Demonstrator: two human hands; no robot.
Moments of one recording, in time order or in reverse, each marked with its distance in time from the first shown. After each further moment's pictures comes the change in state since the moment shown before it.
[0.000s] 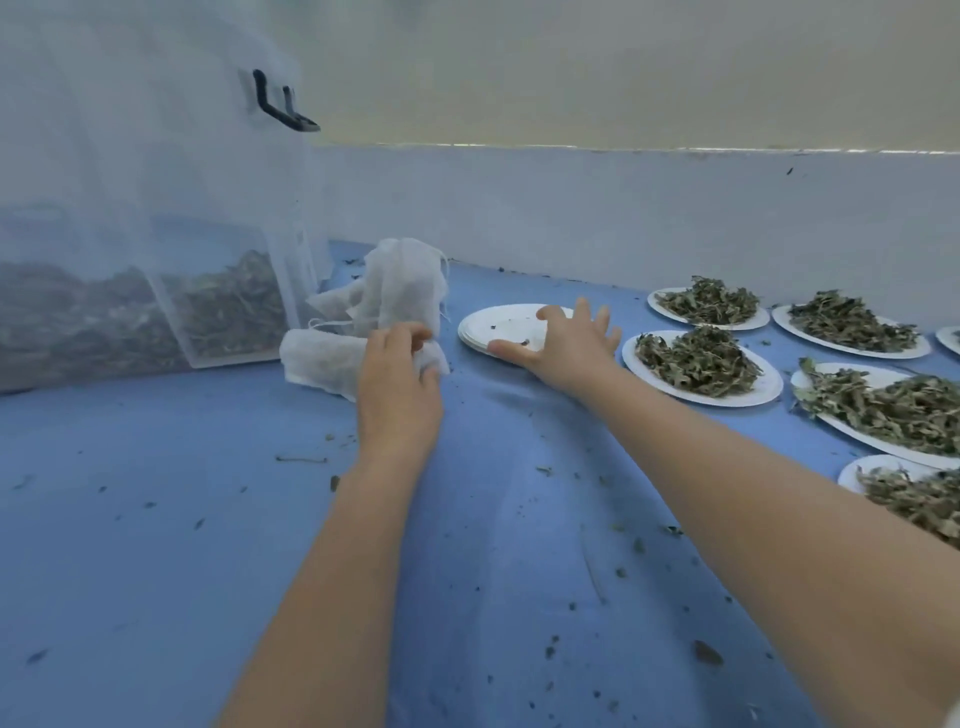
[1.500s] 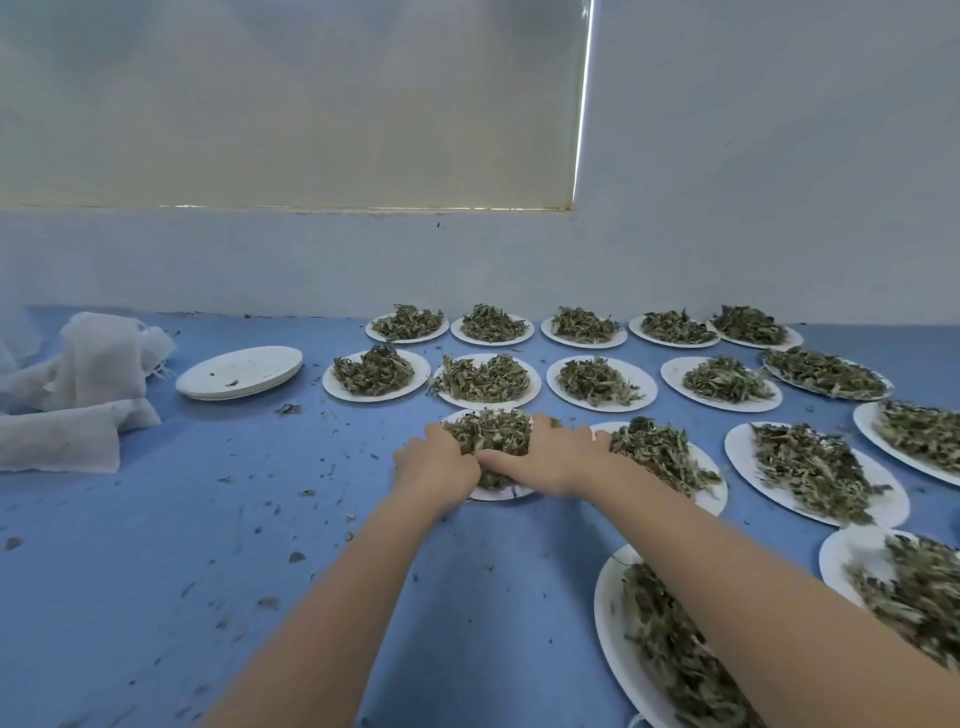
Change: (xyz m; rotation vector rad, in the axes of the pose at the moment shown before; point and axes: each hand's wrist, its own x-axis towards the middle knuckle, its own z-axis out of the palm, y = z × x) left_hand -0.169 0.244 0.106 0.347 -0.909 -0.075; right_hand -0.237 0.219 -0.166 -0.187 -0.304 0.429
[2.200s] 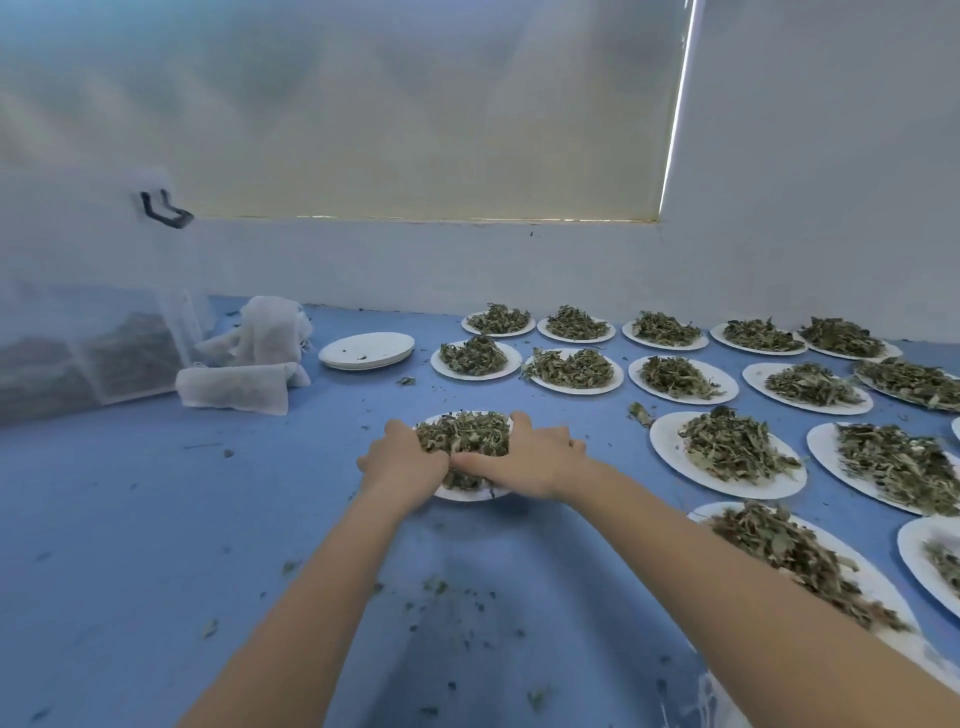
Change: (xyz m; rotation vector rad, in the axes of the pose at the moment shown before) left_hand -0.090 -0.108 -0.063 -0.248 0.223 -0.163; right_hand -0.077 -0.101 0.029 0.153 -0.026 -0.232
